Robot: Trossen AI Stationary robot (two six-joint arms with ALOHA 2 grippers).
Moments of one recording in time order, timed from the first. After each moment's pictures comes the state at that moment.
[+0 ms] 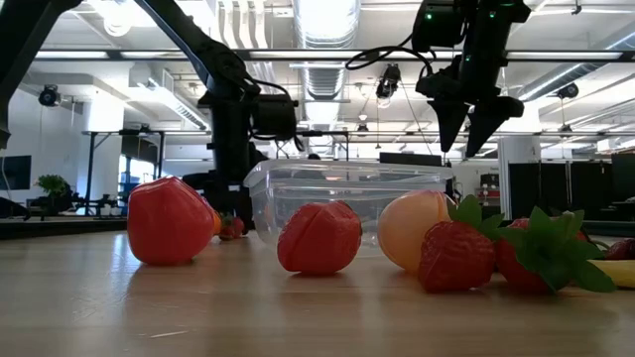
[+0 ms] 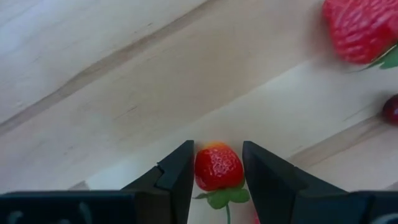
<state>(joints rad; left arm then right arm) 0.42 1.84 1.16 -0.70 -0.10 -0.65 -0.33 1.37 1.08 -0.99 0.17 0.70</state>
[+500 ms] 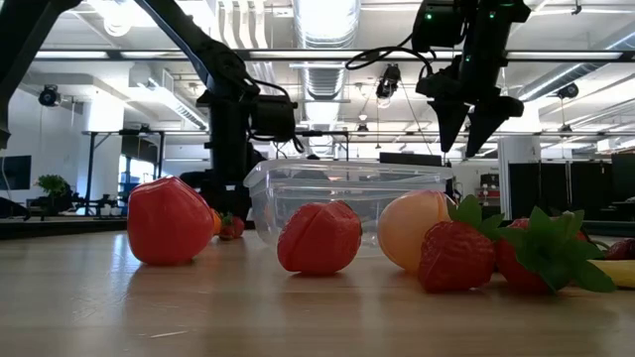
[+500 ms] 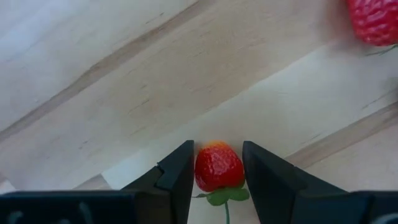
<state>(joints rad) 0.42 1.84 1.16 -0.72 -0.13 -0.60 -0.33 1.37 1.08 -0.99 0.18 0.70</state>
